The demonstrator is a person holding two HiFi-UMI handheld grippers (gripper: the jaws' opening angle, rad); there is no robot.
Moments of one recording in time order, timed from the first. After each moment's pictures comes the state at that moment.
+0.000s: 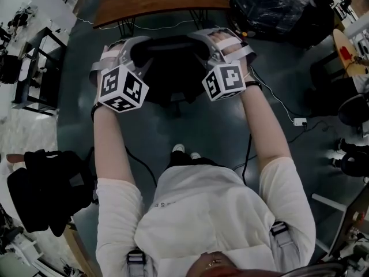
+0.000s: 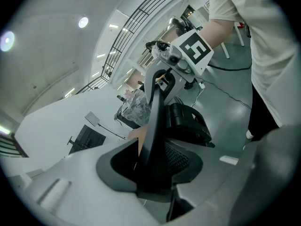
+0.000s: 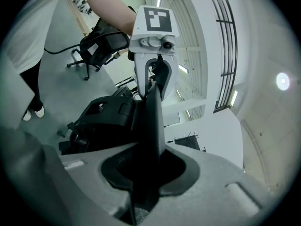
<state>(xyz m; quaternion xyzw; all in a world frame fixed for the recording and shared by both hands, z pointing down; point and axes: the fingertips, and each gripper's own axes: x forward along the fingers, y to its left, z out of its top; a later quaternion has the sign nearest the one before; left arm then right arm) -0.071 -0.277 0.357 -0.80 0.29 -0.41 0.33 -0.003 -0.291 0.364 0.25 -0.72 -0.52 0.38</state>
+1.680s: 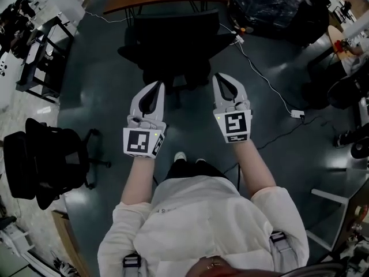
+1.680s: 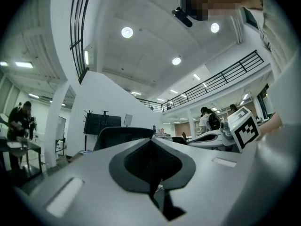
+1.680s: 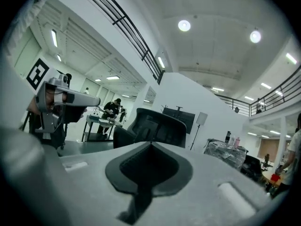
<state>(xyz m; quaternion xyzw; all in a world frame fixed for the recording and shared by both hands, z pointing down) -0.063 -0.008 0.349 -0.86 0.51 0.07 0.05 0.081 -0.044 0.390 0.51 -0.84 -0.12 0.13</state>
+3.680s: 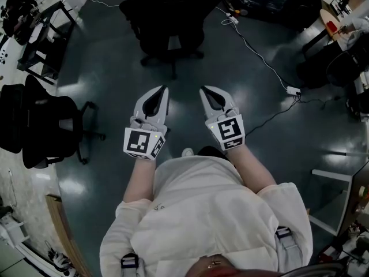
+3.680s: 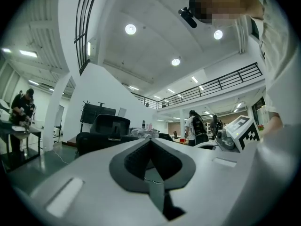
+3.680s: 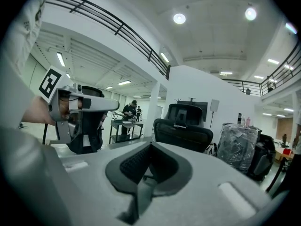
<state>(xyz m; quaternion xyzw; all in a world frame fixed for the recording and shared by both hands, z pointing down) -0.033 0.247 0.408 -0.88 0.47 0.07 -0.01 0.064 0.233 0.469 0.44 -0.89 -0.04 0.13</state>
